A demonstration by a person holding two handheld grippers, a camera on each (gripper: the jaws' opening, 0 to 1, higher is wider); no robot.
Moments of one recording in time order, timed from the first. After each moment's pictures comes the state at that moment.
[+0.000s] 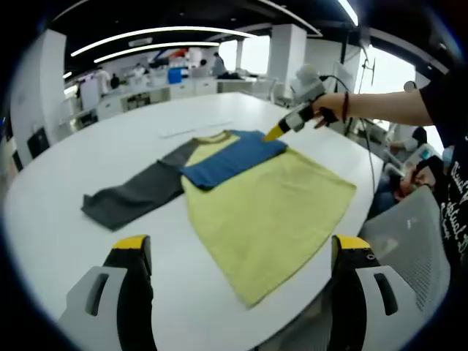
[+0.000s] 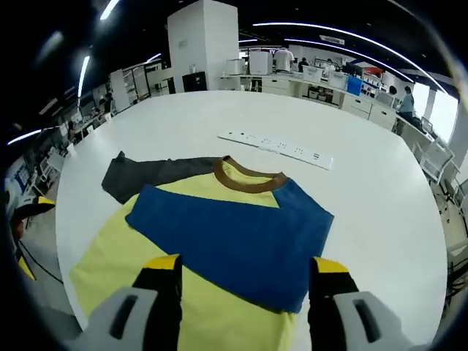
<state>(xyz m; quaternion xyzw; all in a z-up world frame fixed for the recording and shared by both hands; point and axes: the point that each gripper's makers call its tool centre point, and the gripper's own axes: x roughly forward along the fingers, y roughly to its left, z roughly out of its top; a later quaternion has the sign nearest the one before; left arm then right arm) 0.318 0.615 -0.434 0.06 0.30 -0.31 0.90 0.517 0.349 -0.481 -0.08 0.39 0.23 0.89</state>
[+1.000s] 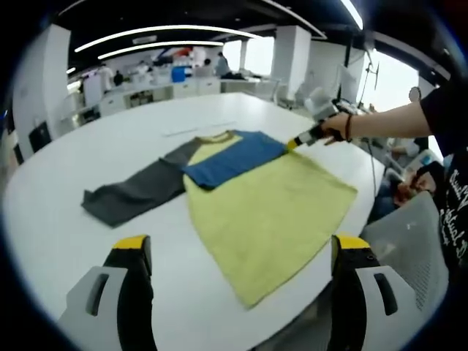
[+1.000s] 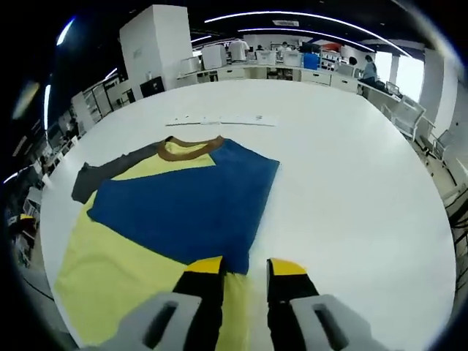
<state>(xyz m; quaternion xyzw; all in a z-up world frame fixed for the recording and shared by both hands) 0.321 0.617 -0.432 0.04 0.30 -0.30 0.91 0.505 0.286 -0.533 -0.01 0.42 0.13 0.90</state>
